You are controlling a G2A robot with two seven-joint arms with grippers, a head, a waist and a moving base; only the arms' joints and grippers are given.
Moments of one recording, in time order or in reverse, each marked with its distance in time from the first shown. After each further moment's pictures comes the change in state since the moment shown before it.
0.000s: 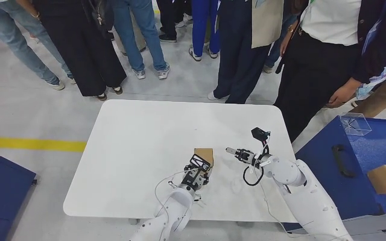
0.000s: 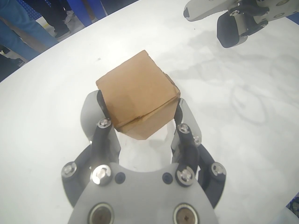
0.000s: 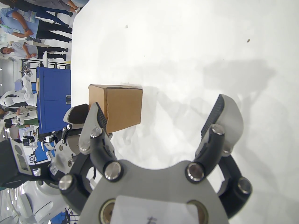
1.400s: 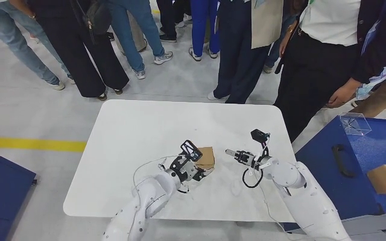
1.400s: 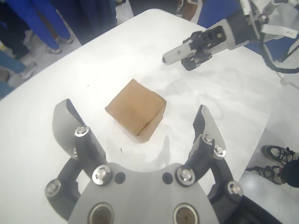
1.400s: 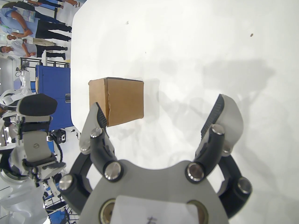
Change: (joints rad) left arm -0.065 0.065 -0.234 -0.099 -0.062 -0.637 0.037; right arm -0.030 -0.001 0.008 -0.028 -0.019 0.010 -0.013
